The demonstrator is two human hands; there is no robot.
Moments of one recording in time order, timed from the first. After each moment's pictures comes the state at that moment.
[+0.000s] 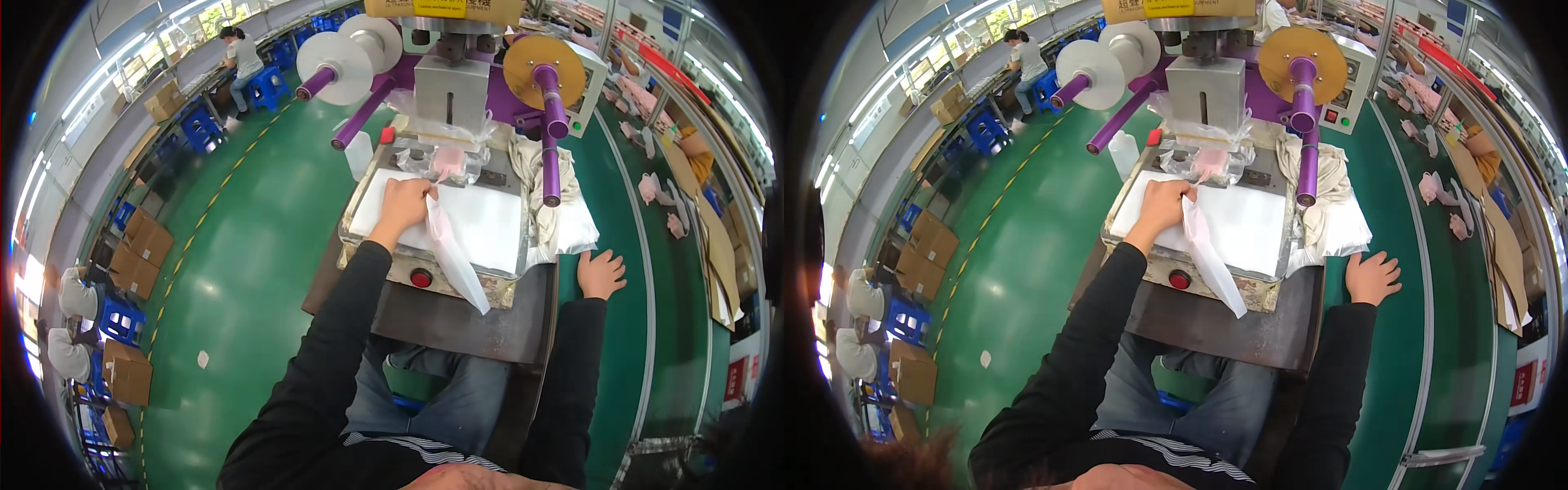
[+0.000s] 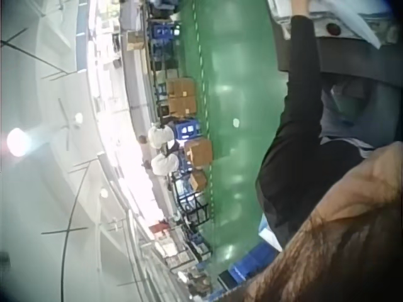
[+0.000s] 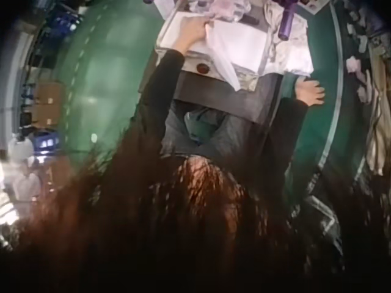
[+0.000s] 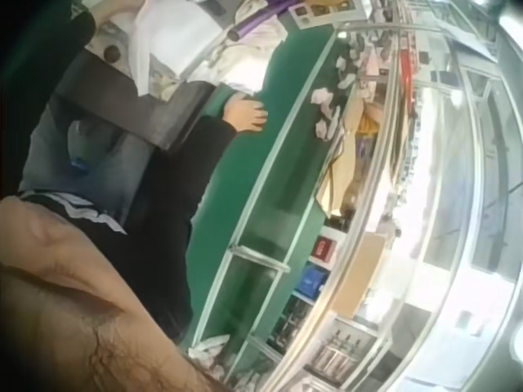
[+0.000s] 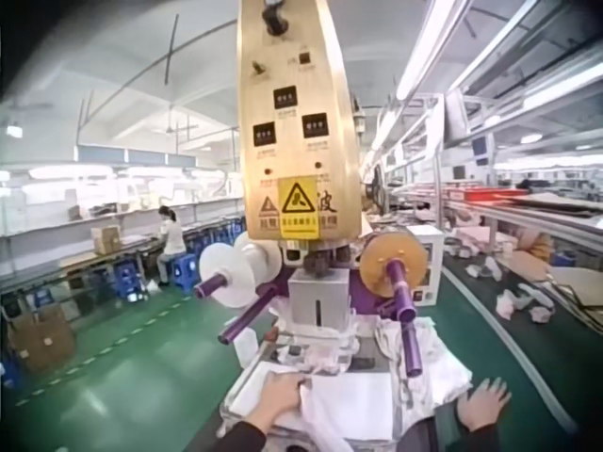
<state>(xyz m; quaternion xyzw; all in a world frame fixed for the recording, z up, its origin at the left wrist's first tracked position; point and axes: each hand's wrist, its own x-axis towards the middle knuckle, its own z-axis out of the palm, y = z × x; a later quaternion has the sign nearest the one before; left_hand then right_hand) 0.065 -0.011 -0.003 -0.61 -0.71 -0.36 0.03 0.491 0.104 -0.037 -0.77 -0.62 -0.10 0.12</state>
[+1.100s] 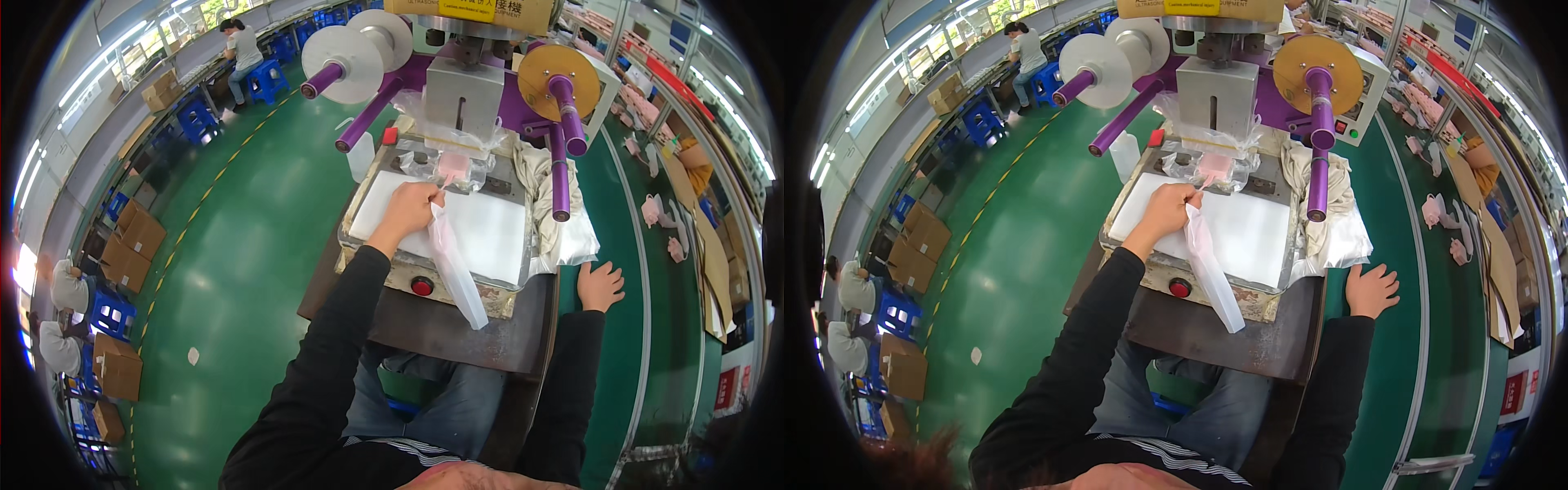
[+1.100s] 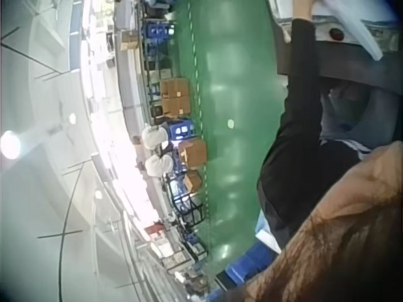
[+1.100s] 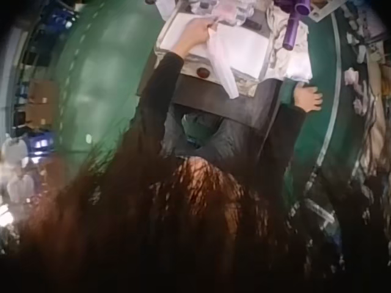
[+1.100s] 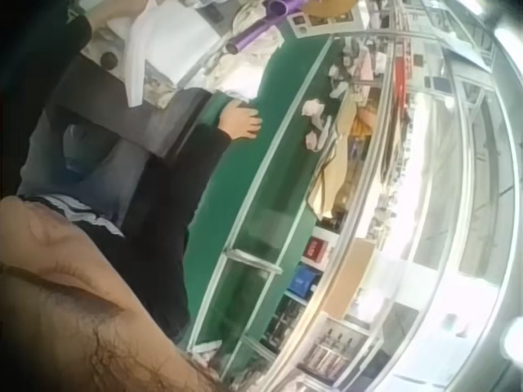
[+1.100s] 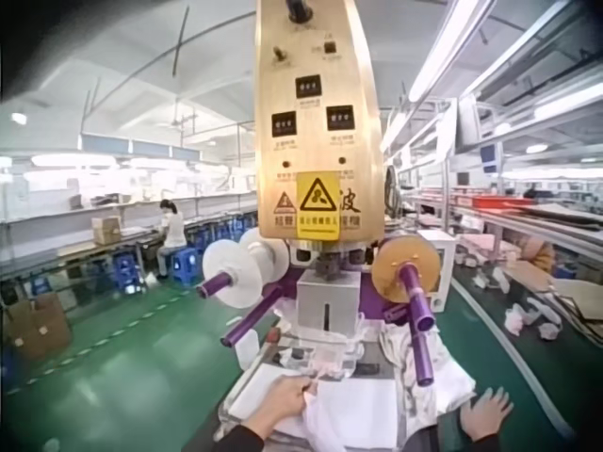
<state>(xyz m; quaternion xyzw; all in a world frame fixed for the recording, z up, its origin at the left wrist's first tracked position) 0.067 -0.012 0.006 -0.61 -0.65 -0.45 -0.01 0.489 0.103 -0.035 -0.78 -0.61 -0.10 0.11</state>
